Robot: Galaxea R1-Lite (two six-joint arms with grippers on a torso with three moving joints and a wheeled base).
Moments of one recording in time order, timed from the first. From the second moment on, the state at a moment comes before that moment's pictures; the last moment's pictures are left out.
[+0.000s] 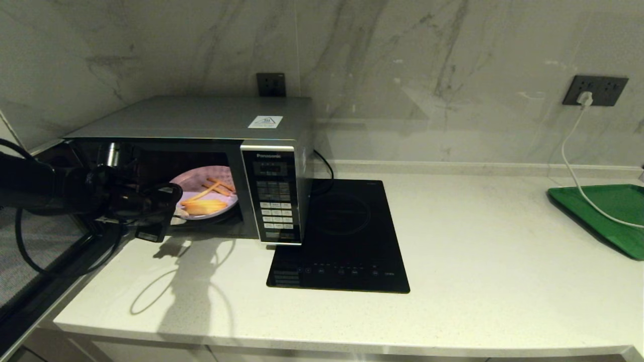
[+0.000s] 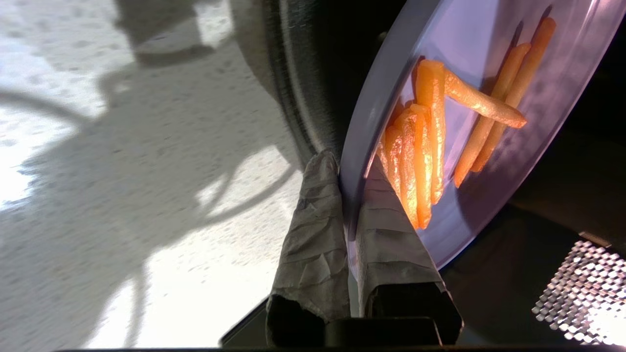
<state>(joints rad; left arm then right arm) 0.08 2.01 -1.36 0.10 -0.14 -1.27 0.00 0.00 -0.04 0.09 -0.04 0.10</state>
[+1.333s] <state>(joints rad) 0.25 1.57 -0.76 0.18 -0.39 -0.81 0.00 0.00 -0.04 0.09 -0.04 0.10</state>
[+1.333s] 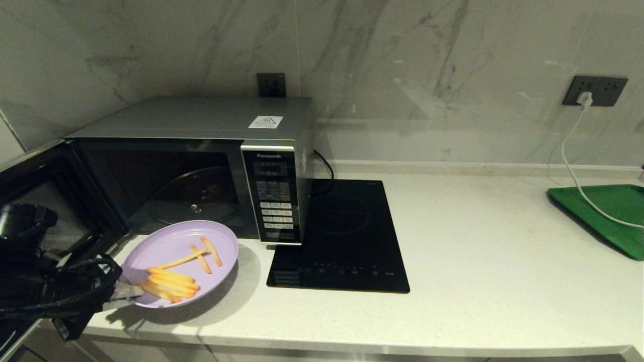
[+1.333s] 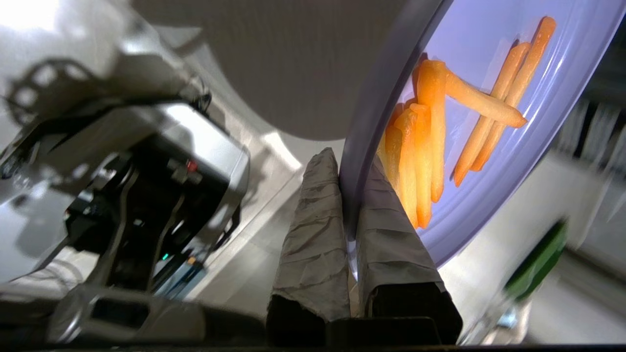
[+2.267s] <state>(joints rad) -0.58 1.54 -0.68 0.05 -0.15 -1.06 0.00 0.00 -0.04 0.09 -0.04 0.10</state>
